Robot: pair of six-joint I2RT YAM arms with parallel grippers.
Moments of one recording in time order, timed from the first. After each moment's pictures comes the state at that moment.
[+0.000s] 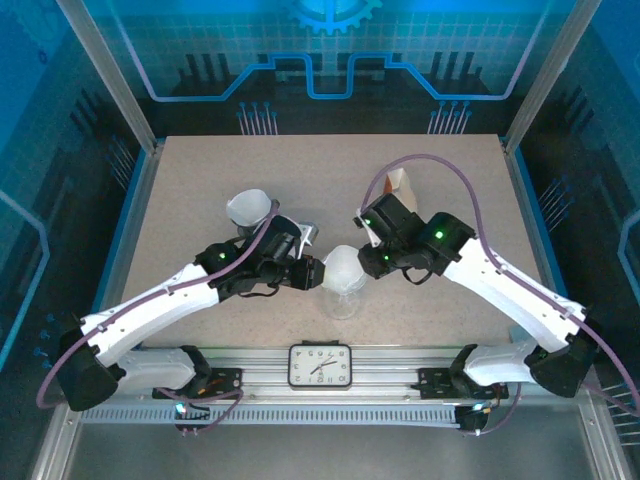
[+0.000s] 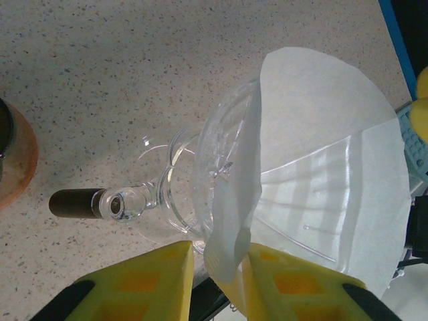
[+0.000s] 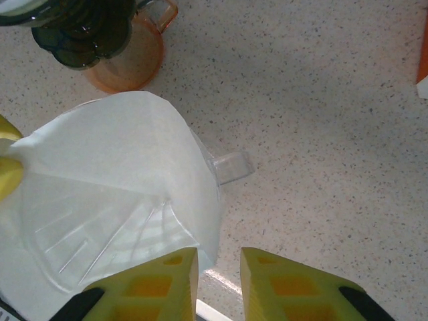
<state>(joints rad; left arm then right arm) -0.82 1.20 1.04 -0.67 0.13 -0.63 0.82 1.30 1.35 -1.13 0.09 0.33</state>
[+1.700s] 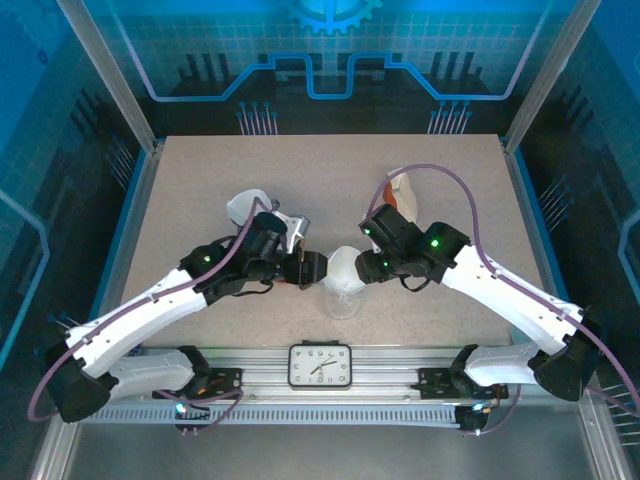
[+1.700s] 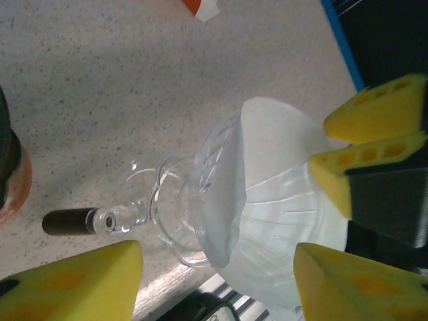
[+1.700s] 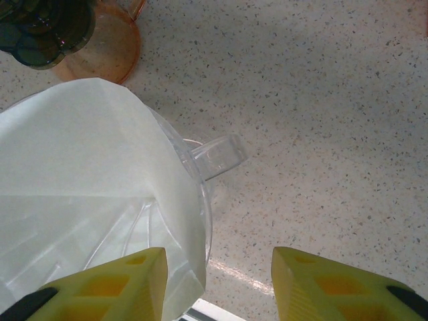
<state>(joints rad) -0.77 1.11 1.02 -0.60 0.18 -0.66 0.82 1.27 1.24 -1.07 0.11 0.46</state>
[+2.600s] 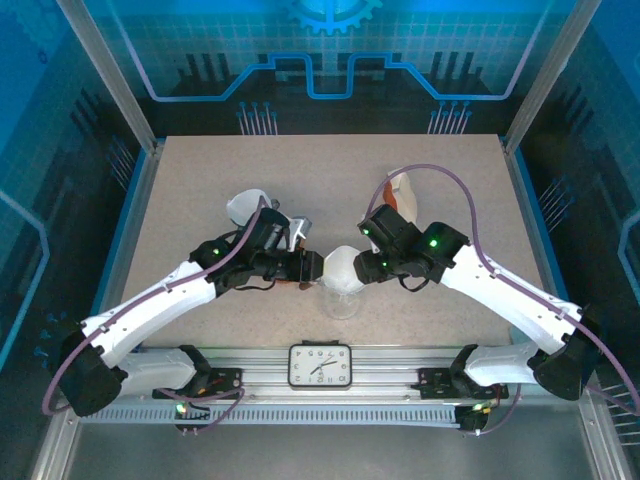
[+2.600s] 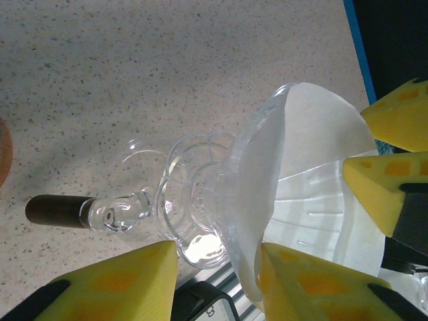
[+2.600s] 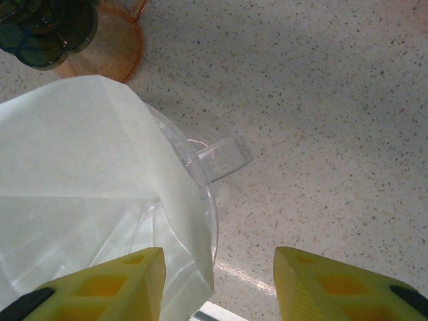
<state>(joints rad) -0.71 1.19 0.99 -0.59 0.28 -0.67 0.82 1.27 1.24 -1.06 0.10 0.47</state>
